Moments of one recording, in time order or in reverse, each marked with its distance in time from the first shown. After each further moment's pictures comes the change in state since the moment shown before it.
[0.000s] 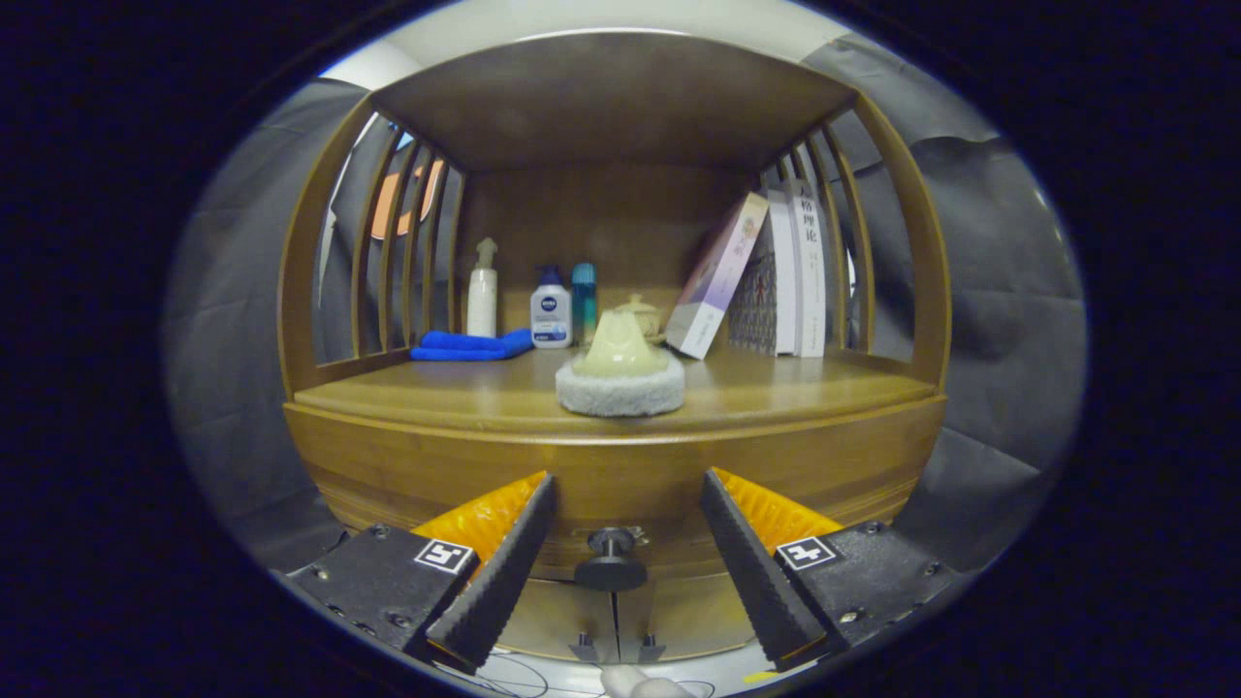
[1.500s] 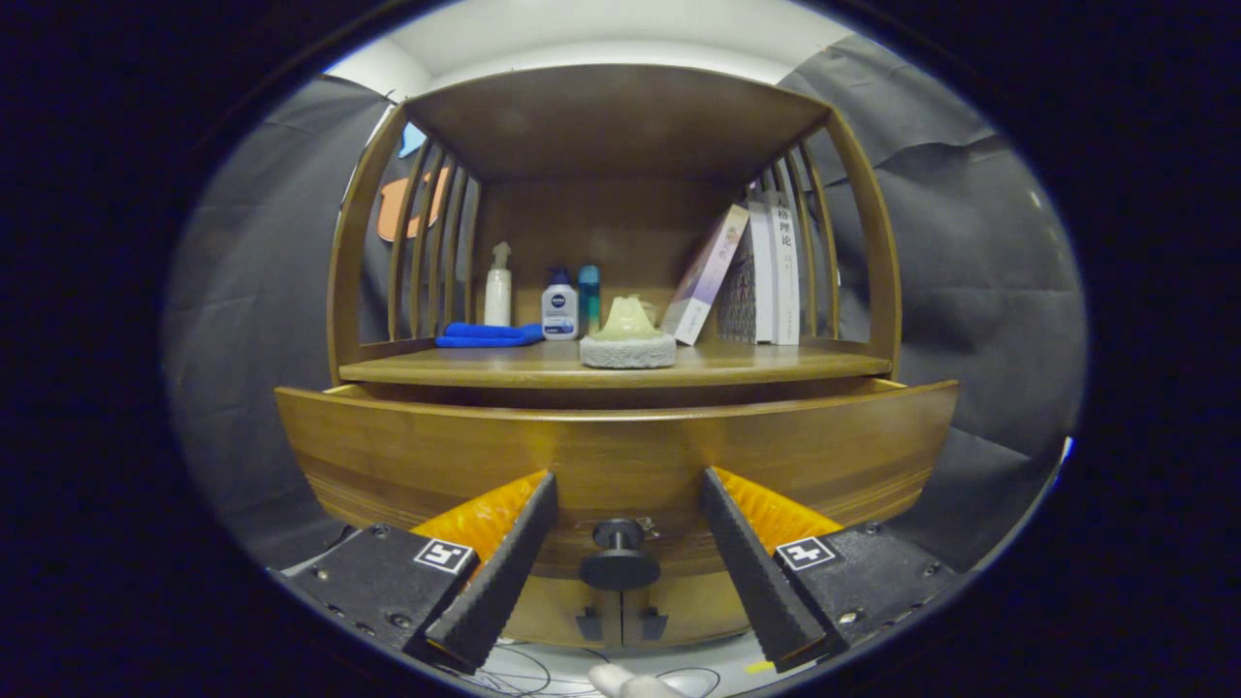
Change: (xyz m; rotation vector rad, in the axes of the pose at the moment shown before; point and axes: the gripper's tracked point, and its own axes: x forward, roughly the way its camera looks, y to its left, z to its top) arm -0.019 0.008 -0.042 0.023 -0.018 -0.022
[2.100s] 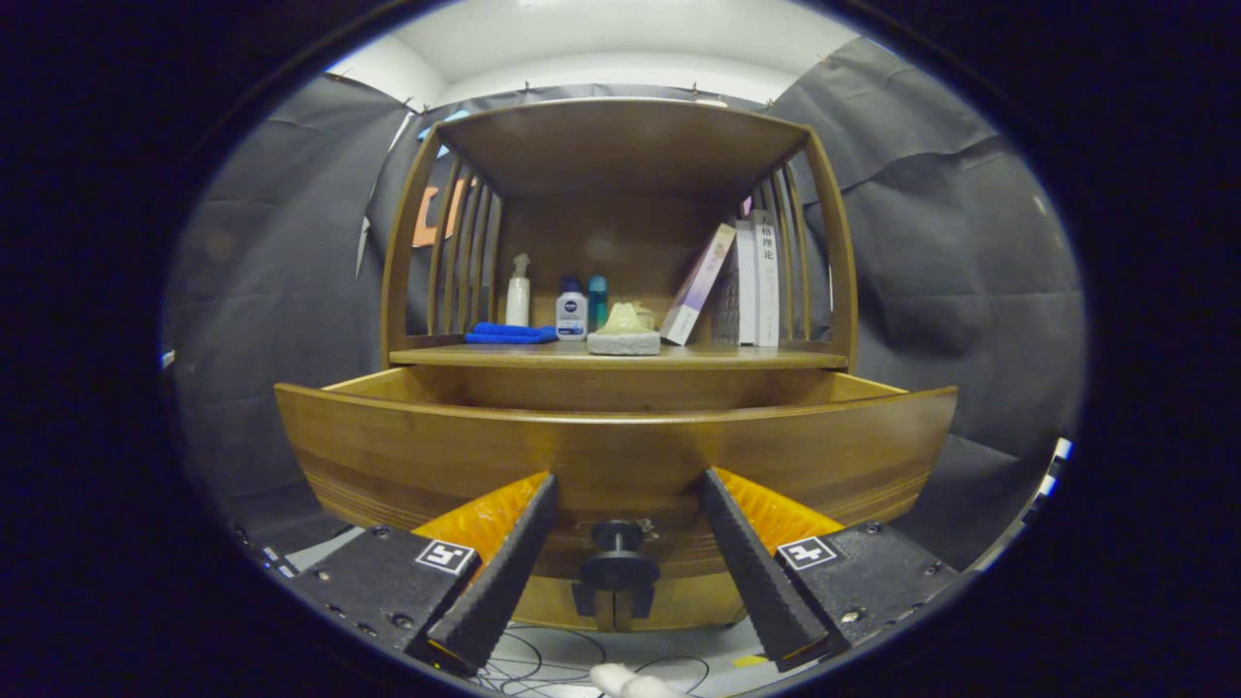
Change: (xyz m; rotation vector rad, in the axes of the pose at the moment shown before) arm -0.067 -0.013 -0.012 -0.027 -0.028 0.030
